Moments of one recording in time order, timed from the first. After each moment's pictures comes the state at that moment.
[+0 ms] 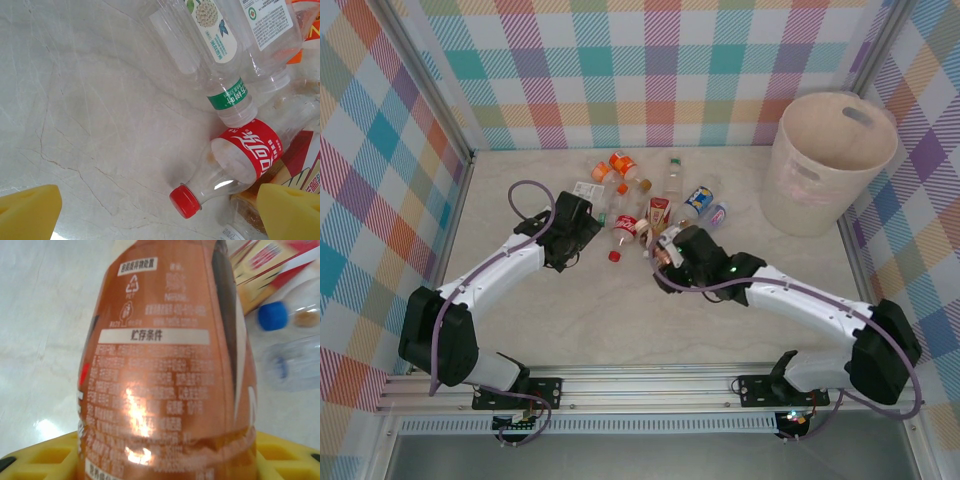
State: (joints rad) left arm -0.46 1.43 1.07 -0.66 -0.23 -1.23; right arm 0.82 1.26 0.91 -0.44 0.08 0.12
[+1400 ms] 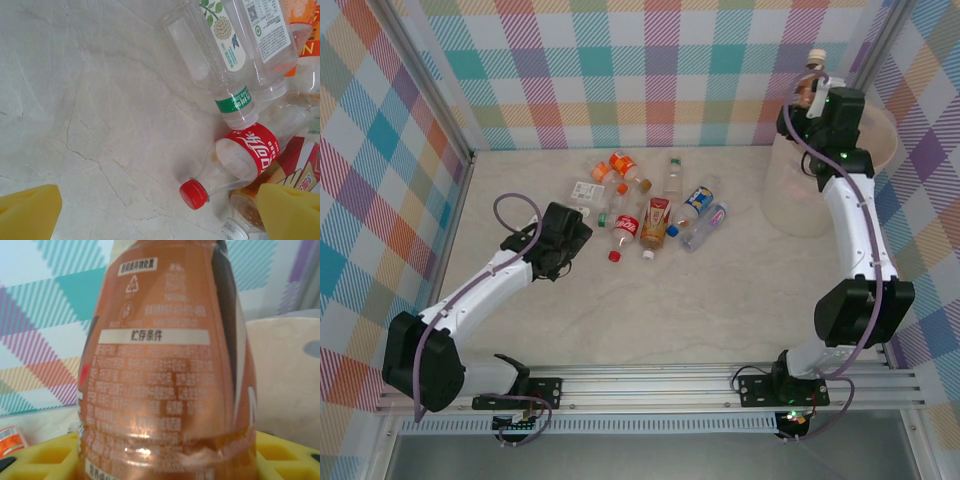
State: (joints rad) left arm -0.45 1.29 0.97 -0.66 -0.26 -1.29; right arm -0.07 1.61 1.71 -0.45 -0.05 0.13
